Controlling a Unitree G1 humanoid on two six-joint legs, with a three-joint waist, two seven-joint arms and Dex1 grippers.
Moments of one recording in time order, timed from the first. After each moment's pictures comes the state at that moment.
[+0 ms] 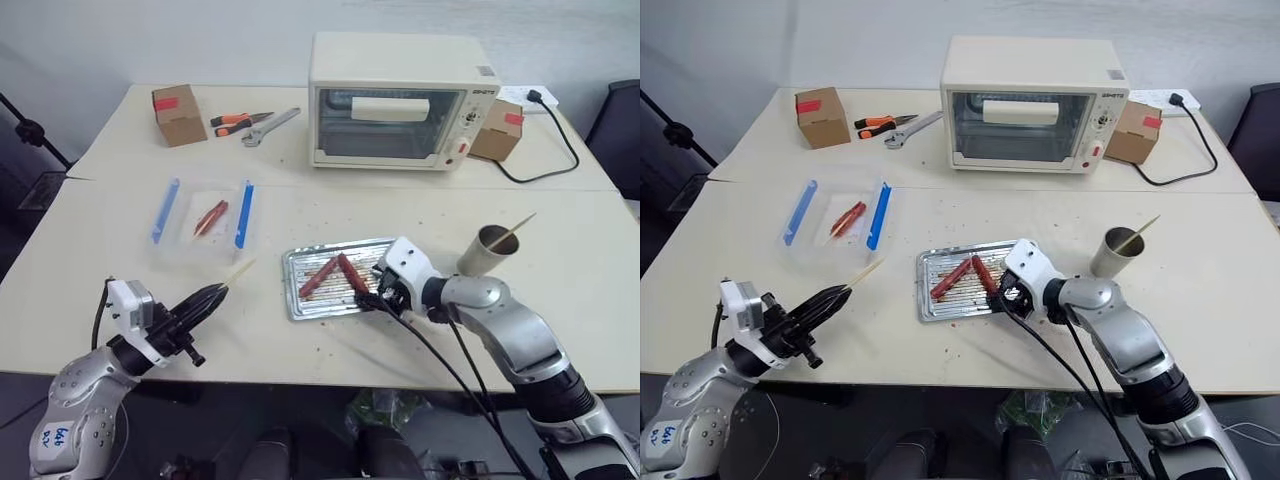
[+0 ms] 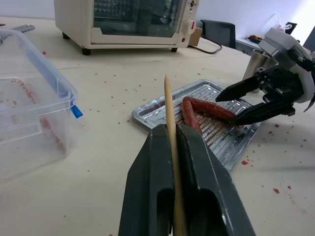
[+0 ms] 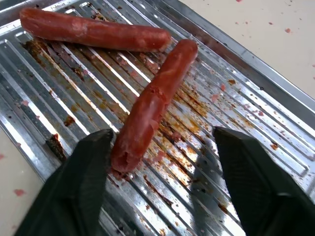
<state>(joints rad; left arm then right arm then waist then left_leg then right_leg) 0.12 0.48 0.34 -0.31 -0.64 0.25 -0.79 -0.45 -0.56 0.27 -0.28 0.20 0.78 0.63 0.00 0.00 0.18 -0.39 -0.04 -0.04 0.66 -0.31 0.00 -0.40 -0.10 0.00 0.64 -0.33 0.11</state>
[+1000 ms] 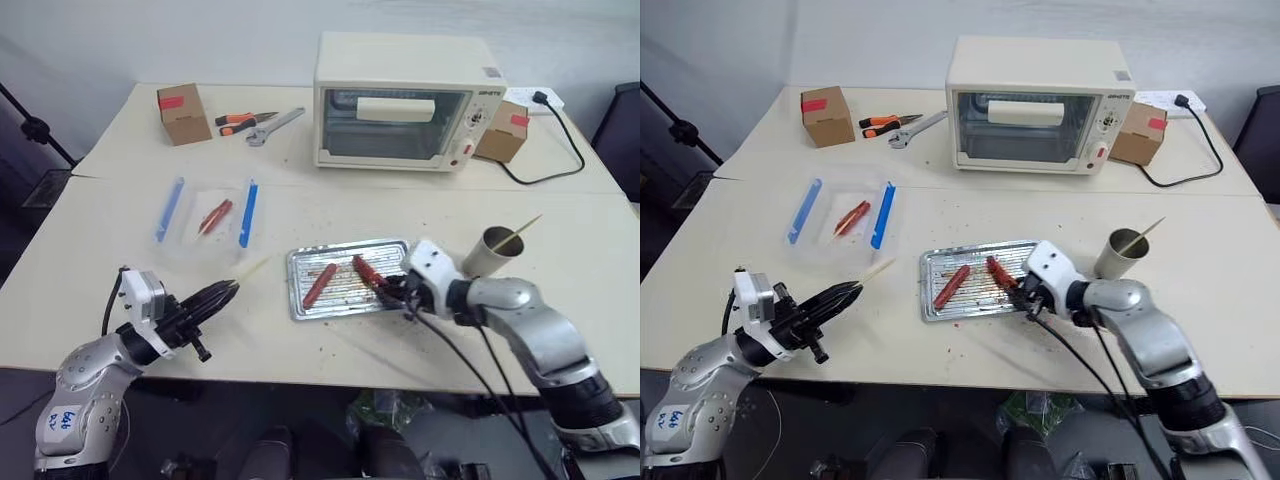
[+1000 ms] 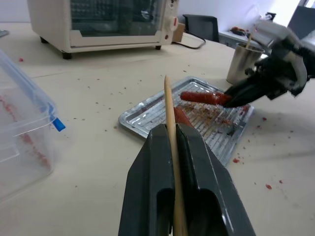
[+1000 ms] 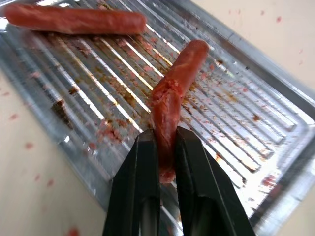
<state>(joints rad) 0.05 0.53 0.29 -0.27 -0.62 0.24 -0.87 -0.39 -0.71 0.14 -0.27 0.25 0.63 0.82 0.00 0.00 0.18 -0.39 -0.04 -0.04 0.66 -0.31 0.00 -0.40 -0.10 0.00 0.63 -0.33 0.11</state>
